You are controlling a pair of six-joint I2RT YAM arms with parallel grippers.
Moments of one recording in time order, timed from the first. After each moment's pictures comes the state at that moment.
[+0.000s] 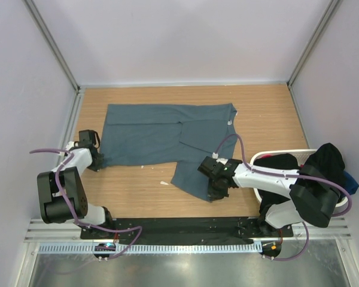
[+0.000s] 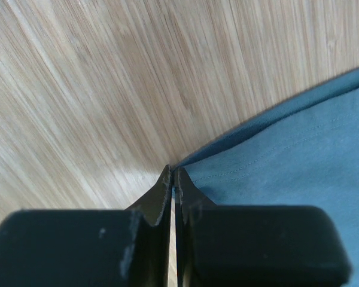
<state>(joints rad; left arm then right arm) 0.20 1.43 0.71 -0.44 -0.31 -0.99 0.93 1.39 0.72 -0.70 0.07 1.05</state>
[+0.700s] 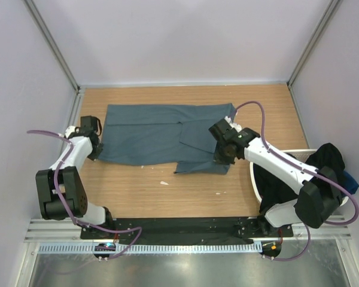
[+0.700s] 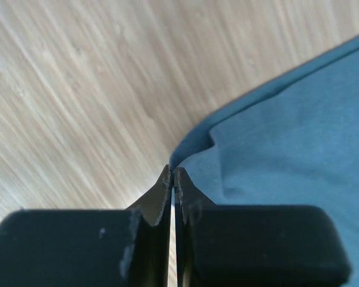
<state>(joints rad) 0.13 1.45 0.91 -0.64 -0.42 -0.93 0.67 1.38 1.07 -0.88 0.19 0.87</state>
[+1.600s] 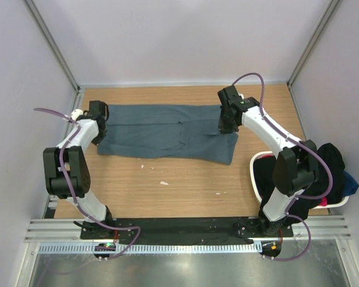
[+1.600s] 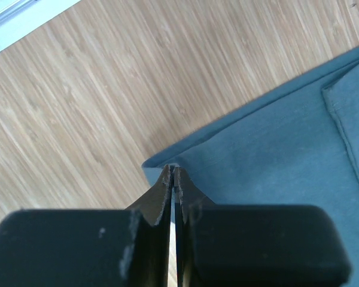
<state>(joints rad) 0.05 1.68 1.18 -0.65 -0.57 -0.92 0.39 1.71 1.47 -0.85 0.17 0.56</state>
